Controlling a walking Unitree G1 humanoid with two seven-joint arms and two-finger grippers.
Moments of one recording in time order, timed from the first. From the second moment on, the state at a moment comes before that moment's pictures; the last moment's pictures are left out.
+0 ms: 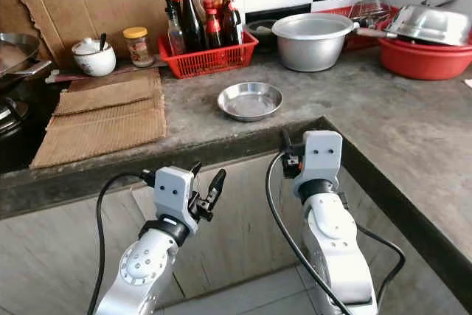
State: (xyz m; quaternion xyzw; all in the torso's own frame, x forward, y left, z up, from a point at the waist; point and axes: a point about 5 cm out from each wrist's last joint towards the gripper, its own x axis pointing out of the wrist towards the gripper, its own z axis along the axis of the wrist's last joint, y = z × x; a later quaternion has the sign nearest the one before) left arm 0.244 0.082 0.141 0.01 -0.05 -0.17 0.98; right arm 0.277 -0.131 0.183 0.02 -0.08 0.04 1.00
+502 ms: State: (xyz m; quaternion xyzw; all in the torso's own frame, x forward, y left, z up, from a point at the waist) left arm 0.247 0.090 0.141 0.01 -0.05 -0.14 0.99; right arm 0.280 -0.126 0.186 0.02 -0.08 0.04 1.00
